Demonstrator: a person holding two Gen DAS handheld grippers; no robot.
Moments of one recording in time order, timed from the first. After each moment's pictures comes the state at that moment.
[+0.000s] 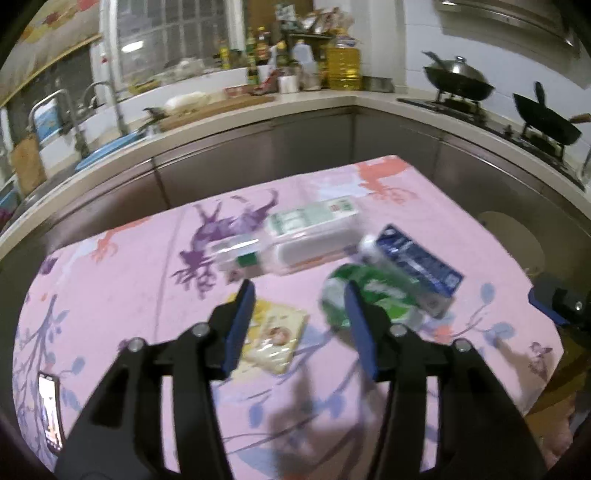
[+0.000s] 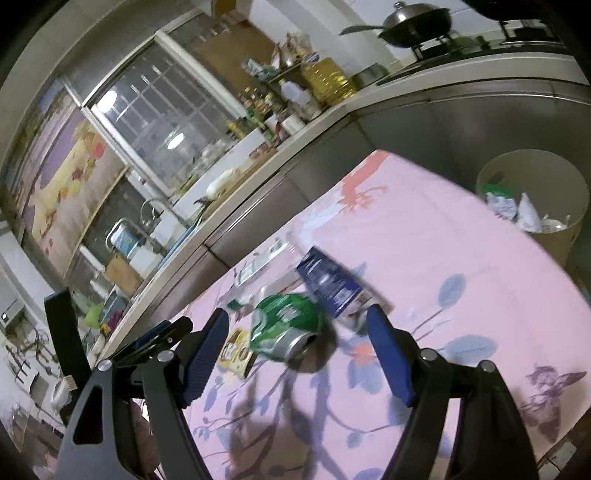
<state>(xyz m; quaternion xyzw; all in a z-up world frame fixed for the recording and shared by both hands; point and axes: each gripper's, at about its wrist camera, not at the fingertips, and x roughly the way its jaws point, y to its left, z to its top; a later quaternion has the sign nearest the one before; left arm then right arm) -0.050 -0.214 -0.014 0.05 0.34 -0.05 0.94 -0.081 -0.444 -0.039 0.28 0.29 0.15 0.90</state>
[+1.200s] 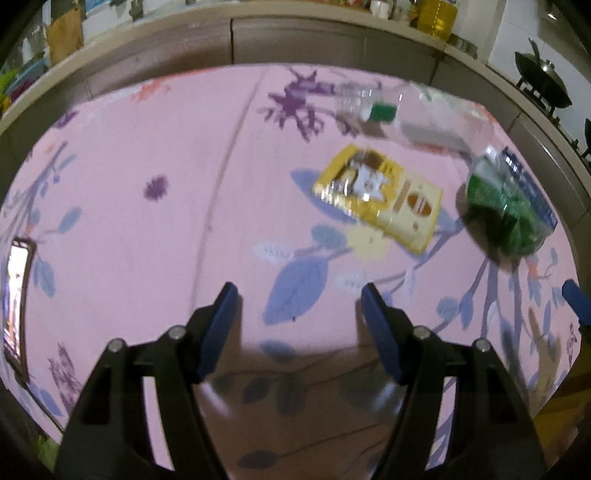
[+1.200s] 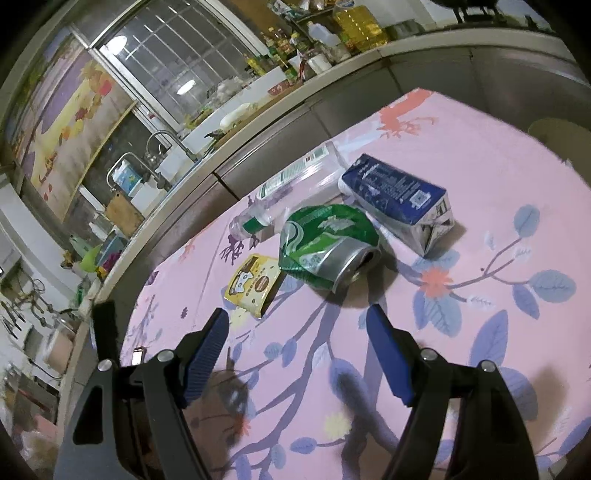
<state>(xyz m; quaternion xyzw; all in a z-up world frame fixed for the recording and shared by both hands) -0.064 -0.105 -0.125 -0.07 0.48 0.02 0.87 -0.075 -0.366 -0.079 0.24 0.38 0.20 0.87</state>
